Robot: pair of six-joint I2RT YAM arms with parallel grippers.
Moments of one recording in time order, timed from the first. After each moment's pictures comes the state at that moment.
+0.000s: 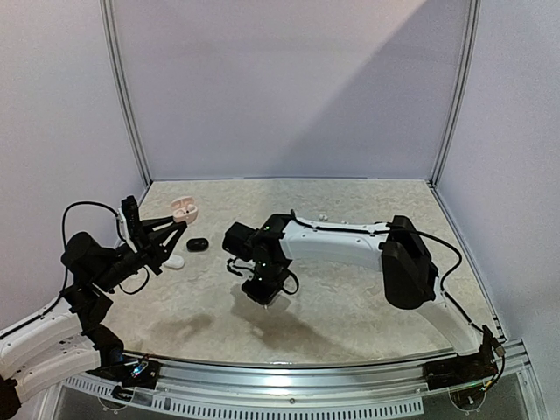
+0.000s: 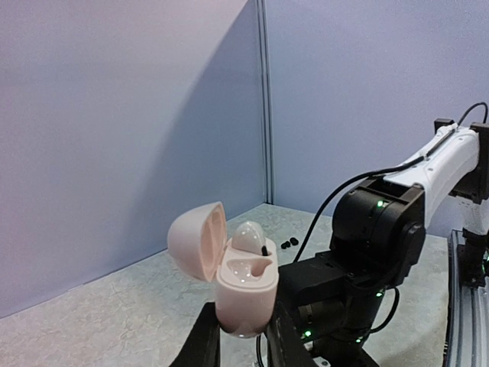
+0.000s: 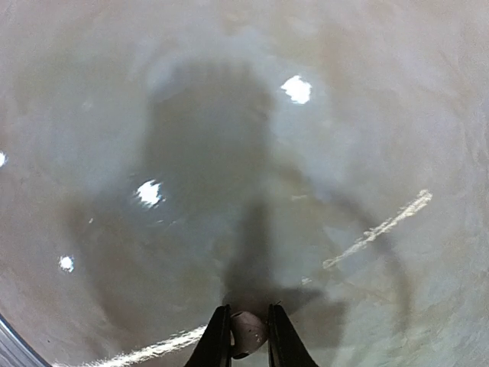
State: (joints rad) left arm -0.47 0.60 0.23 0.58 0.38 -0.05; right arm 1.13 2.51 2.22 -1.10 -0.01 0.20
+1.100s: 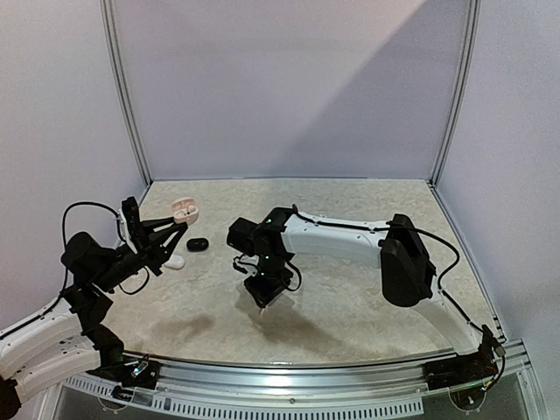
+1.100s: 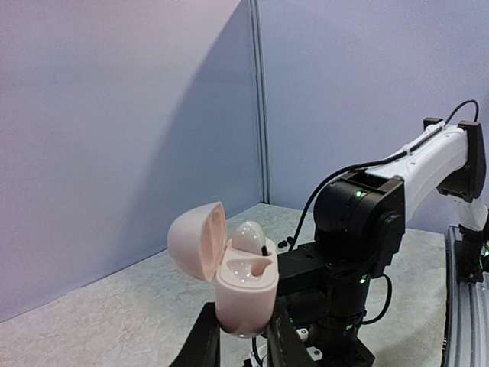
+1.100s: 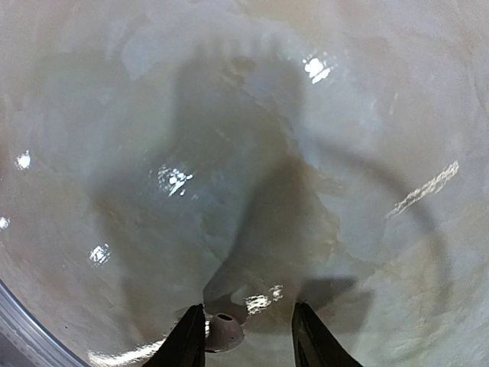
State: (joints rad) left arm -0.47 0.60 0.23 0.58 0.40 -0.04; right arm 1.10 2.53 2.27 -1.18 -0.10 0.24
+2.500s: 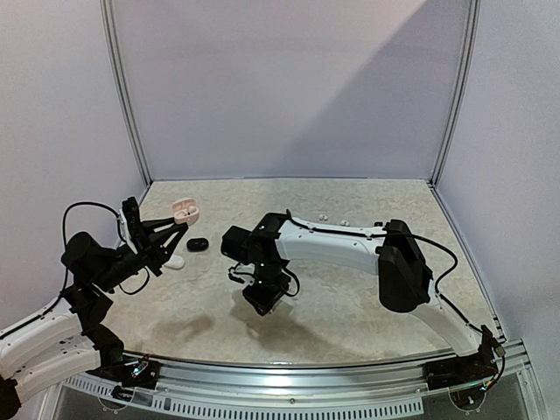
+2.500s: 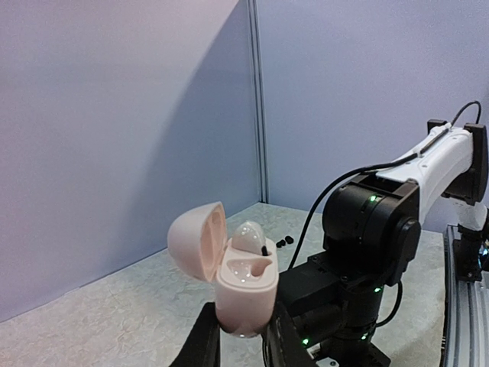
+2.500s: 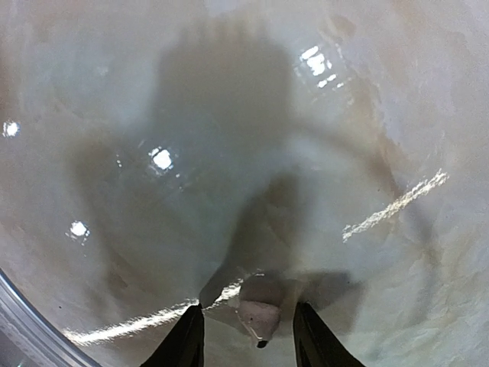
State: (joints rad) left arm -0.47 0.60 0.23 0.58 0.41 -0.04; right arm 1.14 2.55 2.31 -1.26 -0.07 0.18
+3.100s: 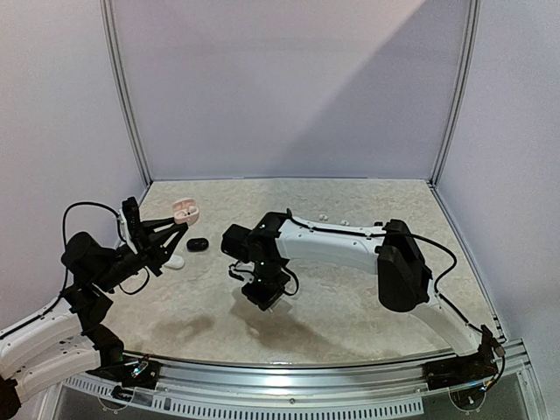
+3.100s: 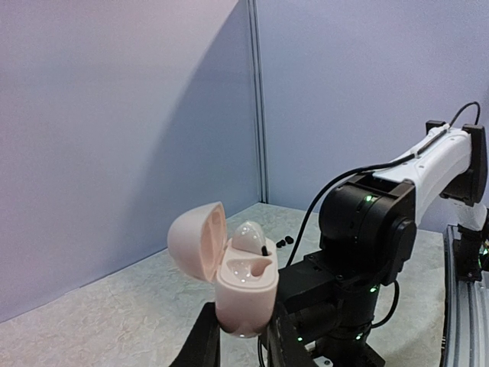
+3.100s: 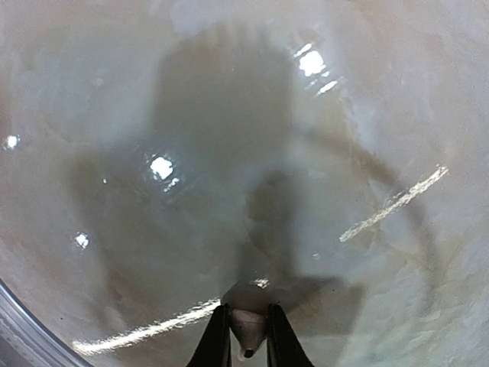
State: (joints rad) left arm -0.47 0.60 0.23 0.58 0.41 -0.04; right arm 1.13 2.55 2.32 -1.24 -0.07 0.21
